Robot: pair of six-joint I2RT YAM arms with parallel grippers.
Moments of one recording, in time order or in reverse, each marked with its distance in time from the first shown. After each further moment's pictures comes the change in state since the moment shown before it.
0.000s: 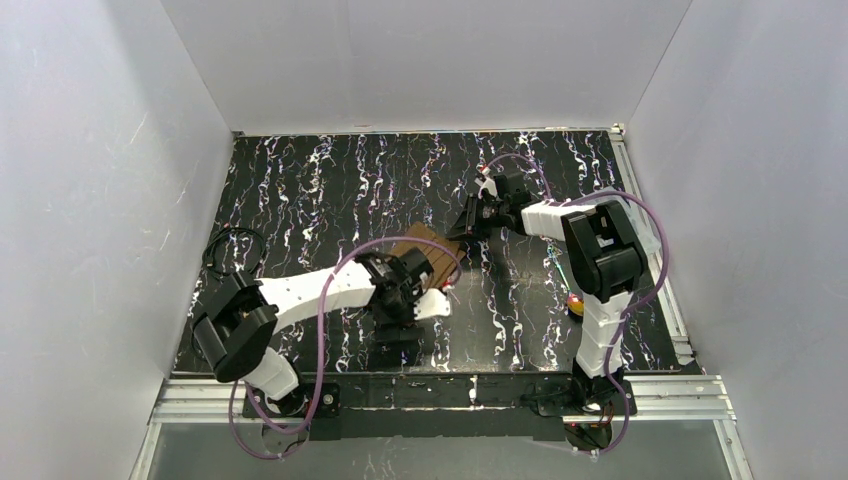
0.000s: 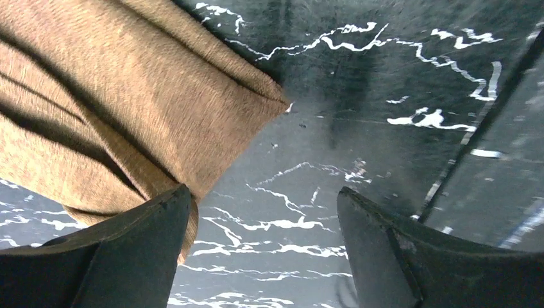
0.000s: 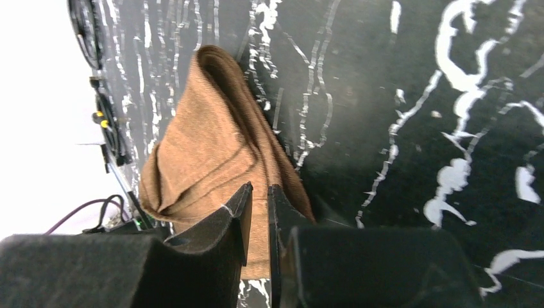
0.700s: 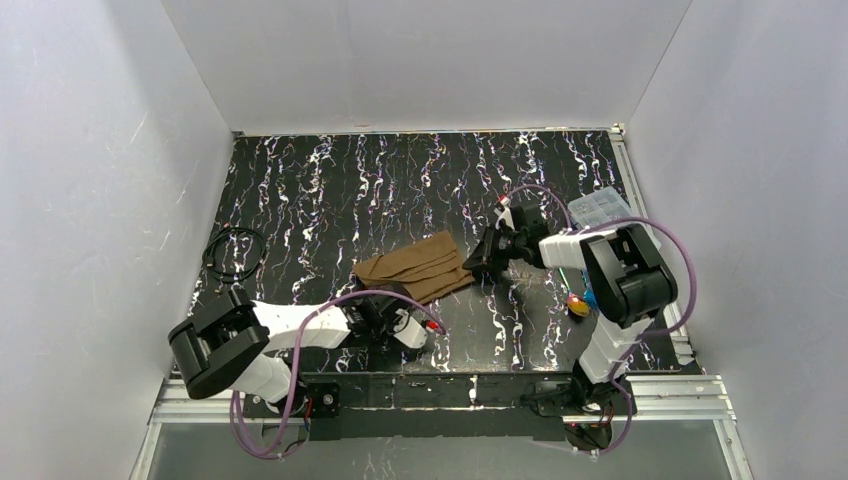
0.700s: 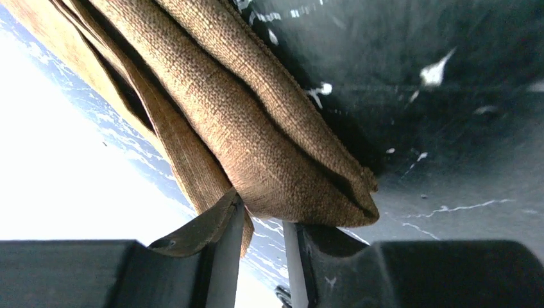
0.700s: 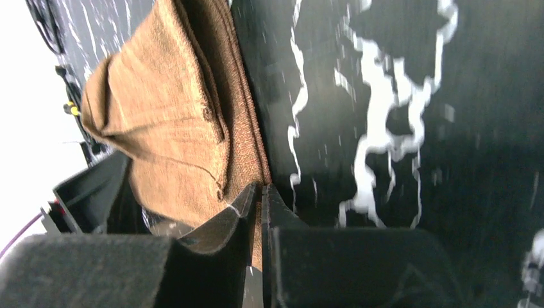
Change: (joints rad) left arm -0.099 -0.123 -0.463 0.701 -0.473 0.586; right arm -0.009 -0.177 -0.323 0.074 0.076 0.021
